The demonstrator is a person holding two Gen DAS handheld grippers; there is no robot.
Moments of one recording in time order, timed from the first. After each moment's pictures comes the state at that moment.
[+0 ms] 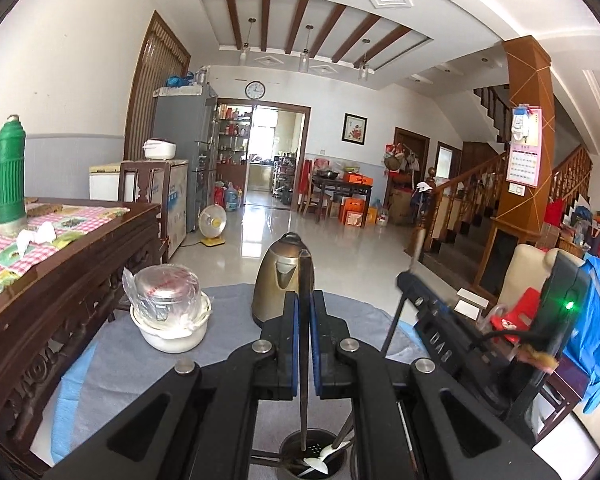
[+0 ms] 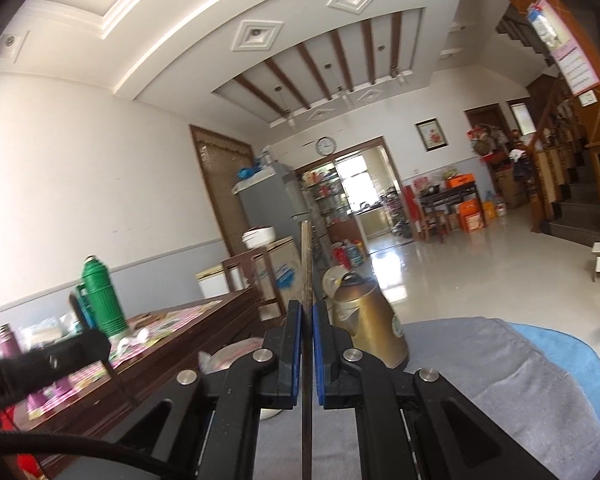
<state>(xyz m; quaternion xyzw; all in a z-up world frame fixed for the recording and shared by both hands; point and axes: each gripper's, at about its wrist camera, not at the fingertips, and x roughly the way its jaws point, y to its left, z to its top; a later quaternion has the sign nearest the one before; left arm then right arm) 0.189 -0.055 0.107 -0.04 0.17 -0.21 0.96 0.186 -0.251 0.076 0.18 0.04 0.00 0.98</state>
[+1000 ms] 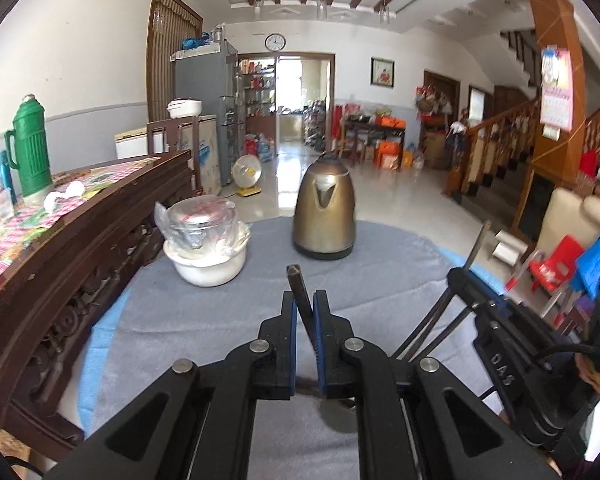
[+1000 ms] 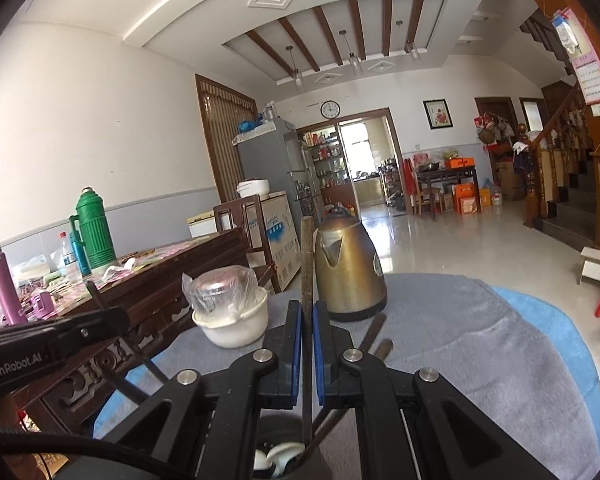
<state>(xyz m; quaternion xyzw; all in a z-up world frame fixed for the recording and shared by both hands) 0.174 -0.057 0.046 0.04 0.26 -0.14 0.95 0.148 -0.235 0.012 0.12 0.13 0.02 0.98</state>
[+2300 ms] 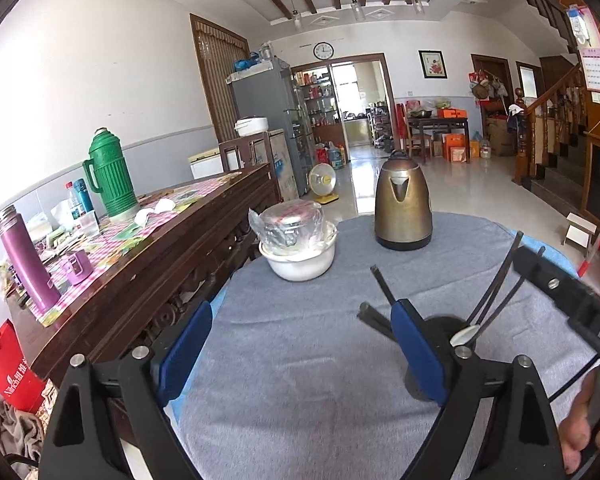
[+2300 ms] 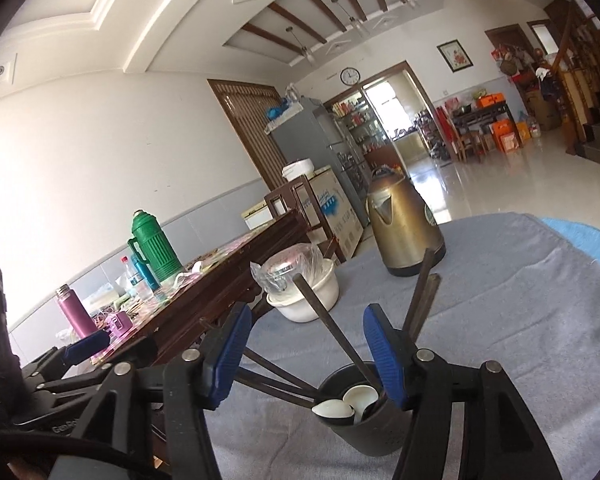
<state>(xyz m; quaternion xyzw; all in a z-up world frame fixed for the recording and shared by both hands) 0.119 -0.028 0.049 0.10 0.23 0.00 0.97 0.108 -0.240 0.008 0.23 0.15 0.12 0.95</state>
